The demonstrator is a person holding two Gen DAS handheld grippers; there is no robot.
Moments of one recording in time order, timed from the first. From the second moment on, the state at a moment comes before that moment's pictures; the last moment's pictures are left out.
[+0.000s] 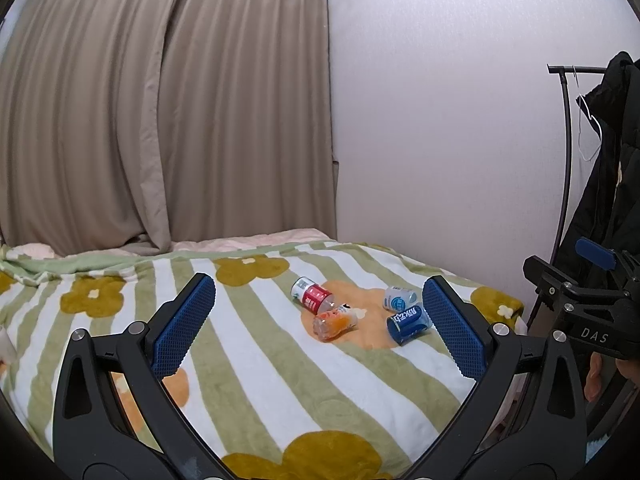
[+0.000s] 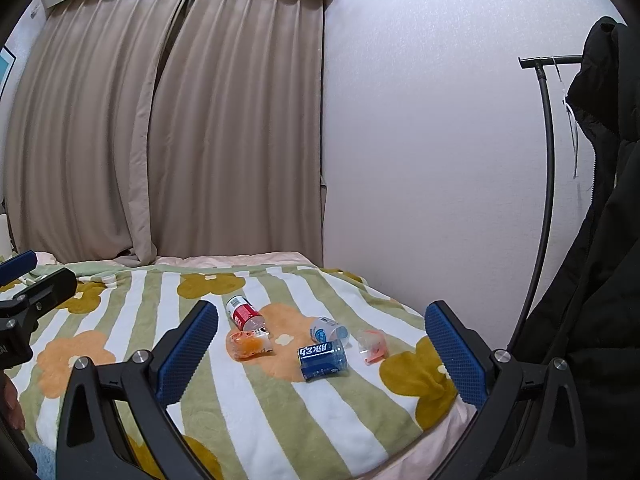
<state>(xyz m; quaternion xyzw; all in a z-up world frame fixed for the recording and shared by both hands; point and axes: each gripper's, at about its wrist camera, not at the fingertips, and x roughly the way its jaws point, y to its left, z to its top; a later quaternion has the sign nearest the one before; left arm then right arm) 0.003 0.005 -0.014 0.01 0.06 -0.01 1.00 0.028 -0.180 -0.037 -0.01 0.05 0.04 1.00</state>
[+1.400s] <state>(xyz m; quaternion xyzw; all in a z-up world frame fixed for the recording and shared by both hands) 0.046 0.013 0.010 0.01 0.09 -0.03 1.00 0.073 -0.191 -0.005 -0.02 0.07 0.03 1.00</state>
